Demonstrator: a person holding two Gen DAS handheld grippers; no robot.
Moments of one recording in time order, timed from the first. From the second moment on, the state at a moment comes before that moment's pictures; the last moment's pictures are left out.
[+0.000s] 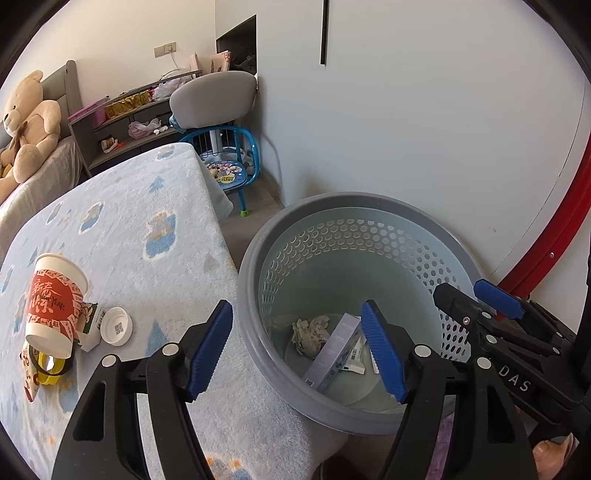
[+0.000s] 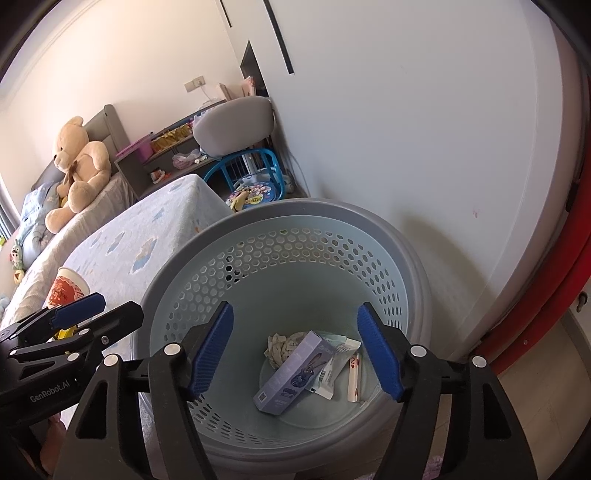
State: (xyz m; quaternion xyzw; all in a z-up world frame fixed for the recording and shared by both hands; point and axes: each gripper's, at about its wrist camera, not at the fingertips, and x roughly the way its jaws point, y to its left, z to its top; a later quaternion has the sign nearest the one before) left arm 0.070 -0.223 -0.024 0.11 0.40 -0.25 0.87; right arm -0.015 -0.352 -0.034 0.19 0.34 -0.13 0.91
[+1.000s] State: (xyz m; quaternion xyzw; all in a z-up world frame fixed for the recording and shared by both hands) left arm 0.051 -0.154 -0.004 0.06 0.39 -0.21 0.90; right arm -0.037 -0.320 -0.033 0.18 0.34 -0.12 0.91
